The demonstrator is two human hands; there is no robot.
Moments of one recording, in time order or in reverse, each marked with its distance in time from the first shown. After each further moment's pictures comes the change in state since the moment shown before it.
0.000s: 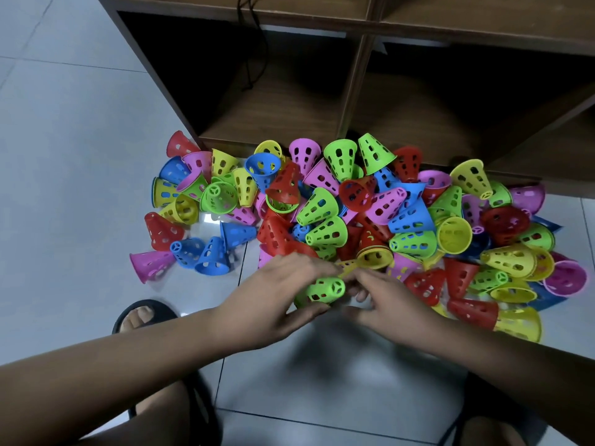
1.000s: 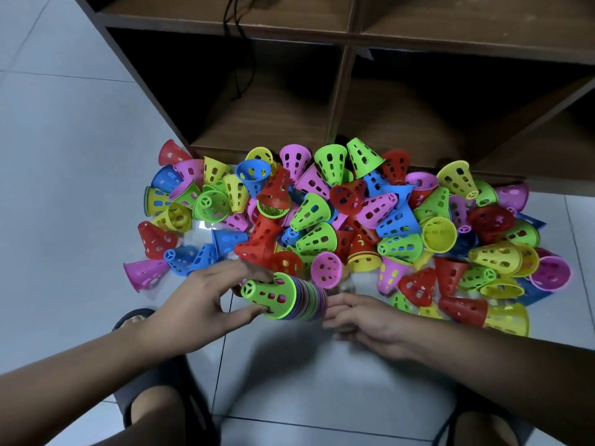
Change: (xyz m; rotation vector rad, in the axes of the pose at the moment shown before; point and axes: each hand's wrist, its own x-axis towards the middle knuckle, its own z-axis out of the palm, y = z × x) left_hand -0.043 -0.021 -0.052 -0.097 -0.008 -0.233; right_hand 0.005 -0.005 0.035 0.976 -0.264 0.643
